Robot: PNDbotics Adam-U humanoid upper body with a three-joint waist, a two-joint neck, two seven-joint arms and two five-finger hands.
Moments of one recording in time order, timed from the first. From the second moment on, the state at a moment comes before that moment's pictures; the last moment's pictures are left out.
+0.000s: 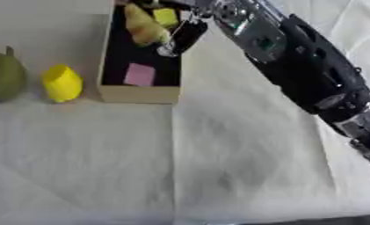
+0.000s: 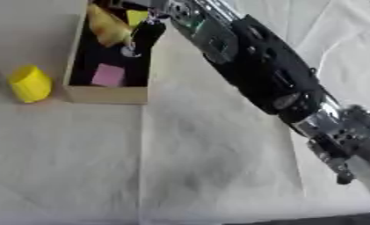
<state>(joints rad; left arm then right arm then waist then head) -0.22 0.40 0.00 -1.98 0.10 -0.20 0.24 -0.91 -0.61 0.41 -1.54 0.59 0.08 0.56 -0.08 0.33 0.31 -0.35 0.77</state>
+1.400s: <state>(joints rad) -0.21 0.53 0.01 -1.98 0.01 -0.18 0.28 -0.60 -0.85 0.14 -1.97 0.27 0.17 0.25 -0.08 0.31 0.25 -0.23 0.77</state>
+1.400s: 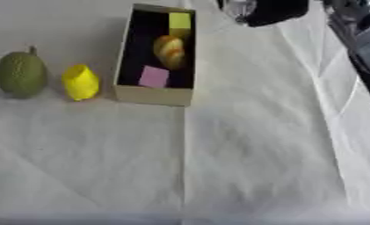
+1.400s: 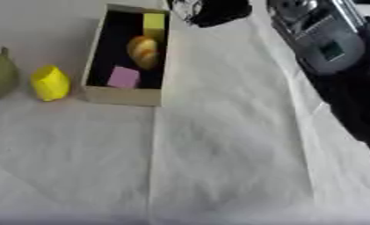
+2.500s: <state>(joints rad) -0.51 0.99 -0.06 -1.55 -0.46 -0.04 -0.27 -0.31 -0.89 -0.08 -1.98 0.04 -0.02 -0.17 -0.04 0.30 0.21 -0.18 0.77</state>
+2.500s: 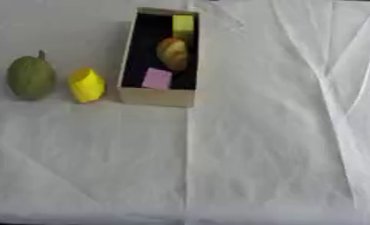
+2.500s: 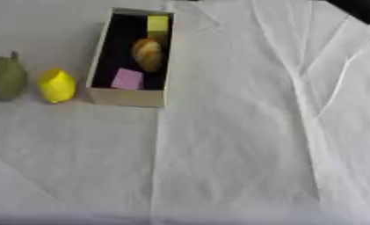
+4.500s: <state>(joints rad) -0.98 0.54 -0.22 -0.91 -0.79 -0.29 -0.48 -0.36 -0.83 -0.06 -1.98 0.00 0.08 -0.16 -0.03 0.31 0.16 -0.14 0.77</state>
